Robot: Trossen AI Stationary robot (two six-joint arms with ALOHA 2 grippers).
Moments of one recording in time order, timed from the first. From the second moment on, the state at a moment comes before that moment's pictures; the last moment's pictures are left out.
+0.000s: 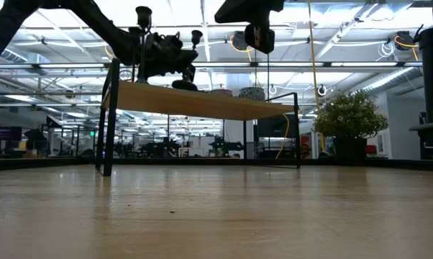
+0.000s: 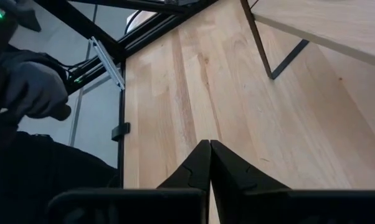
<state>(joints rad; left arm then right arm) 0.95 1.89 1.47 0.17 1.57 0.07 0.06 1.56 1.28 -0.33 -0.23 0.57</state>
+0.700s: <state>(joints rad) 0.88 1.93 1.47 0.35 1.57 -0.09 0.06 1.56 1.28 -0.32 -0.21 0.62</state>
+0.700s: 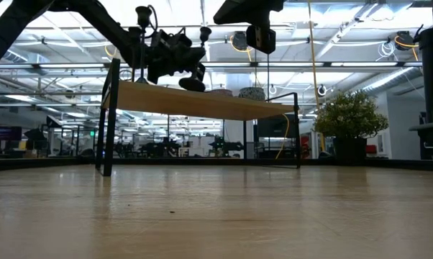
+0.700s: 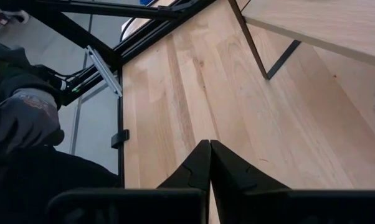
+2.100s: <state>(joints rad) 0.81 1.93 1.47 0.20 1.57 -0.25 0.06 1.56 1.28 -0.35 -0.21 0.59</state>
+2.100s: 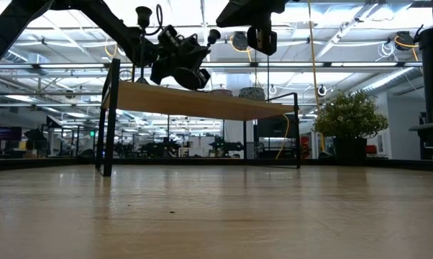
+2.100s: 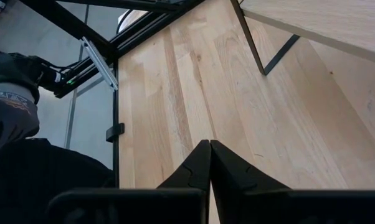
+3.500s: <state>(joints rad) 0.80 1.87 1.47 -0.40 1.57 0.44 0.06 1.56 1.28 -0.35 -0.21 0.56</state>
